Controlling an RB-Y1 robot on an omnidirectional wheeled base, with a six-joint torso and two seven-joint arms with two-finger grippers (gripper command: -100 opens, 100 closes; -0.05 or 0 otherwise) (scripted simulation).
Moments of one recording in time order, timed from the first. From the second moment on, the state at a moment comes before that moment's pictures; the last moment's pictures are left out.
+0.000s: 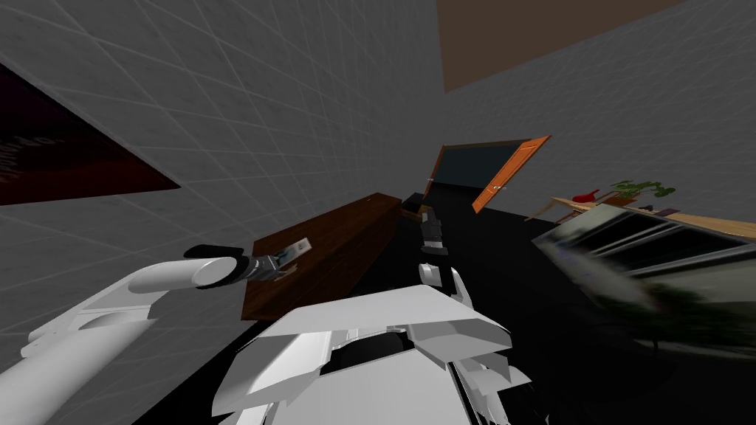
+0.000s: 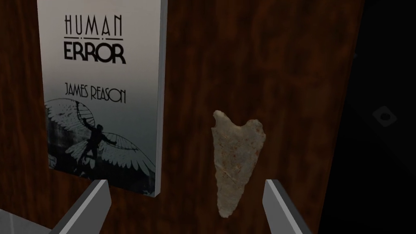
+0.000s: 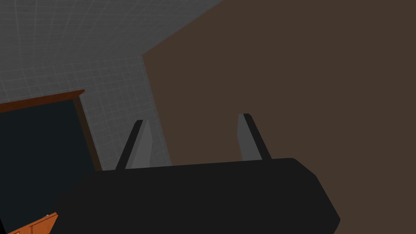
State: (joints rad) left arm 0.27 1.00 0.33 -1.87 0.95 1.34 0.77; right arm 0.48 0.04 -0.07 -2.28 0.11 -0.38 0.04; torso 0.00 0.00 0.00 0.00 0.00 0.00
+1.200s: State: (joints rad) left arm 0.33 1.04 0.35 -1.75 1.07 1.64 0.84; right arm 0.48 0.04 -0.07 -2.28 0.11 -0.38 0.04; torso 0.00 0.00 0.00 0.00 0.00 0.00
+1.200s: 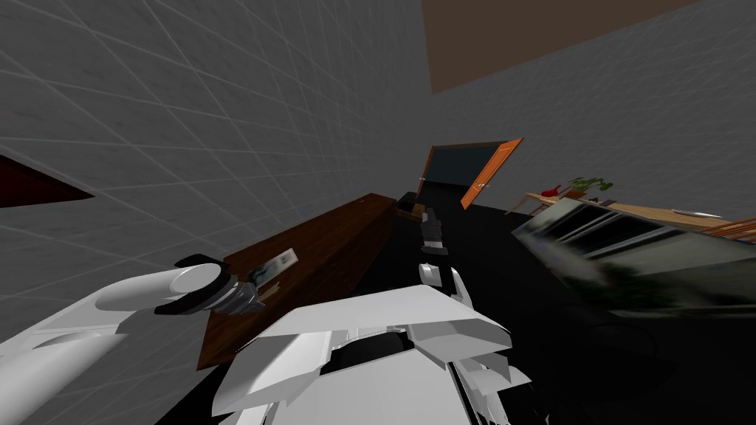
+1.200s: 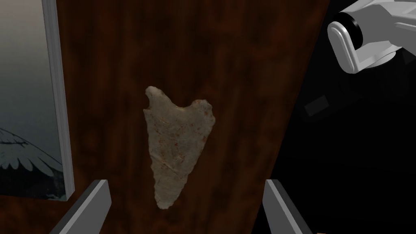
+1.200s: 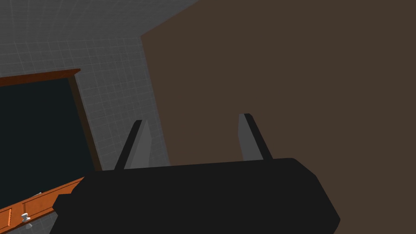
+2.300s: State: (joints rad) left arm 0.32 1.00 0.32 -1.69 1.03 1.60 0.80; right arm 0.48 0.04 -0.07 -2.28 0.11 -0.38 0.04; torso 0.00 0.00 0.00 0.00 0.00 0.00
